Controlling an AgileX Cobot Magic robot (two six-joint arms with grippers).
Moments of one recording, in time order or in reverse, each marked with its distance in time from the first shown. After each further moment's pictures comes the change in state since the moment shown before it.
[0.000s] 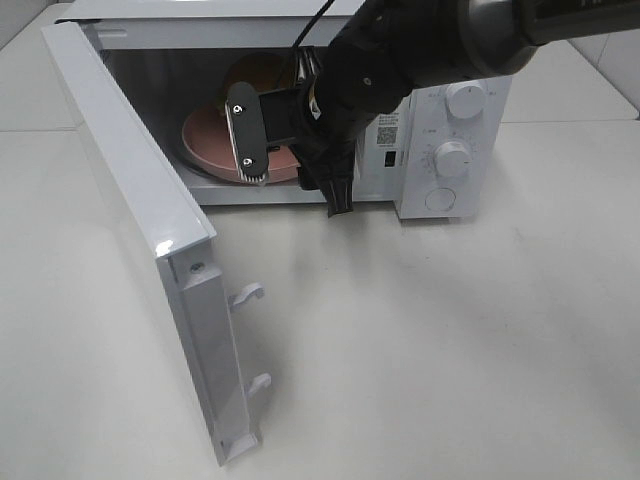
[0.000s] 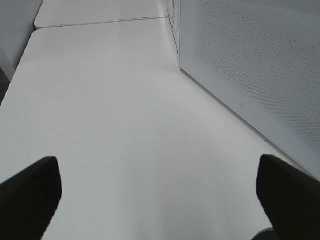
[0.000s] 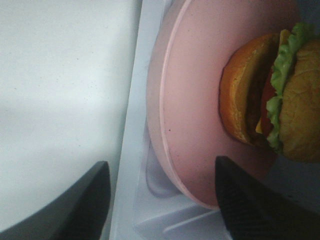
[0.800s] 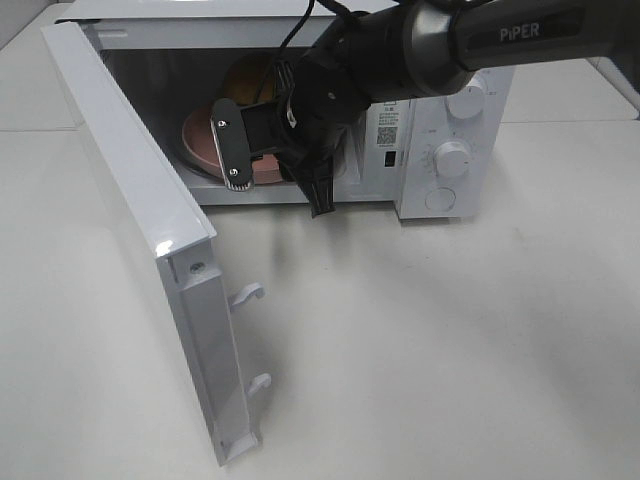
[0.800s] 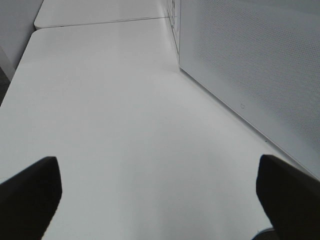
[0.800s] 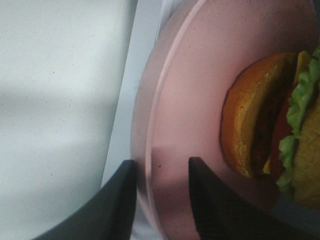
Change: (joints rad) left arm 0.000 0.000 0.000 0.000 0.000 0.000; right arm 0.000 0.150 -0.163 0.007 0.023 -0.056
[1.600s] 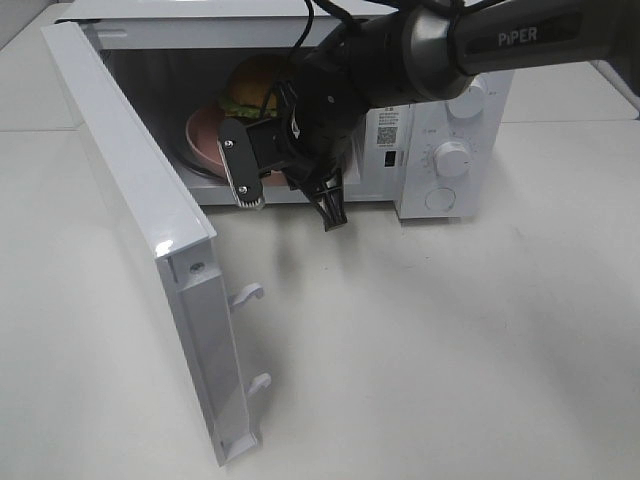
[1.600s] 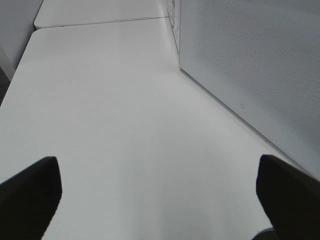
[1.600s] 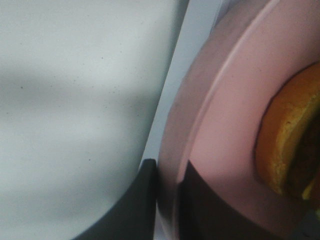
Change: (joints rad) left arm 0.000 0.000 0.000 0.000 0.000 0.000; right arm 0.000 0.000 0.011 0.060 0.070 -0.118
